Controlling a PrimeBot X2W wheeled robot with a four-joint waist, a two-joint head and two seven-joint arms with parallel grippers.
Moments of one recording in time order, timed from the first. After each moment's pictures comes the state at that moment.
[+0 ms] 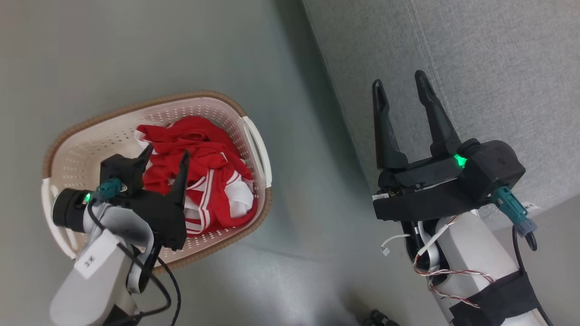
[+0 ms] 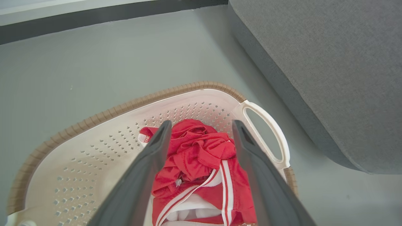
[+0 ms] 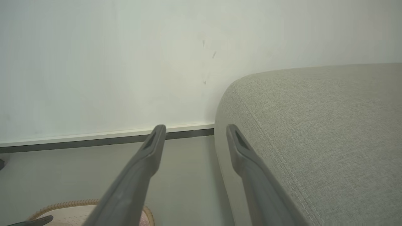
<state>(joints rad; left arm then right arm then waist) -0.52 0.28 -0.39 0.40 -0.43 0.02 0.03 -0.53 -0.07 0.41 0.08 0.30 -0.12 -0.25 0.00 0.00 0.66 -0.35</state>
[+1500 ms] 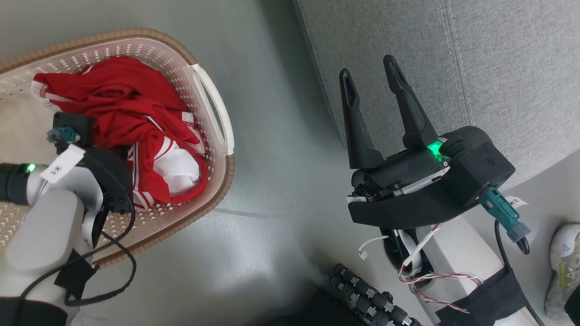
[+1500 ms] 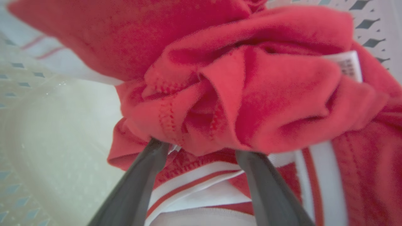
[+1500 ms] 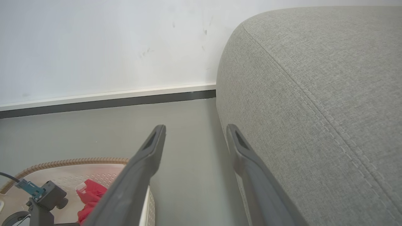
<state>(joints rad) -0.79 0.32 -0.39 0.83 -0.41 -0.01 0.16 -0.57 -0.05 0.50 0.00 0.34 -0.13 -0.26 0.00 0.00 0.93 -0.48</state>
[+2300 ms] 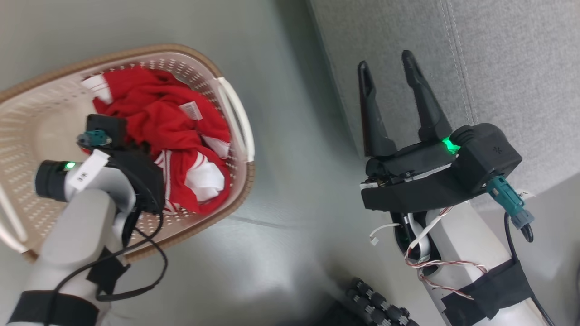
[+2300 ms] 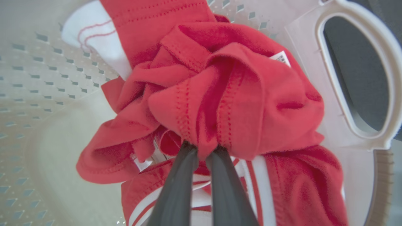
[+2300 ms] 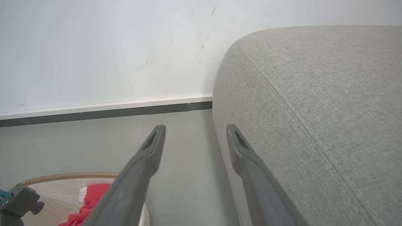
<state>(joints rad) -0.81 0.23 -0.40 0.90 -0.43 -0.07 0.06 -0.59 -0.05 0.44 0.06 0.31 -0.13 -0.26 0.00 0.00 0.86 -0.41</state>
